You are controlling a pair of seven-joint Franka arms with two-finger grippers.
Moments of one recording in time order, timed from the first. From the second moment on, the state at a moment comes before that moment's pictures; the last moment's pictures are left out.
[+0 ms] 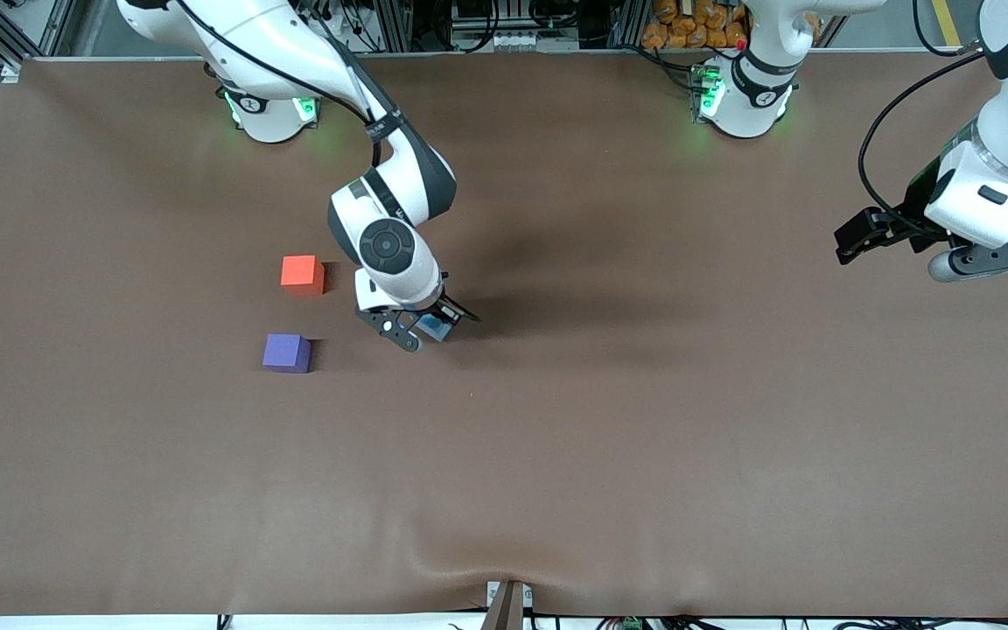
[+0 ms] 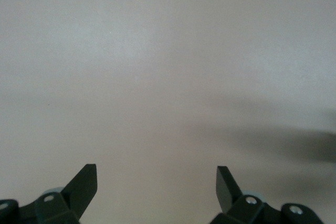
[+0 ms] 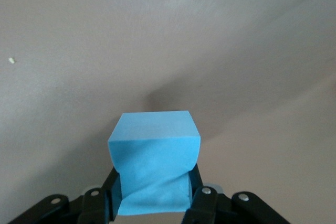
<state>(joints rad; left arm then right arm) -0.11 0.00 -0.04 -1.66 0.02 1.67 -0.31 0.62 0.55 -0.02 -1.68 0.13 2.06 1.07</state>
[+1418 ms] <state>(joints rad) -0.11 0.03 -0.04 -1.69 0.02 1.74 -0.31 0.33 0.41 -0.10 -1.83 0.06 1.91 0.22</state>
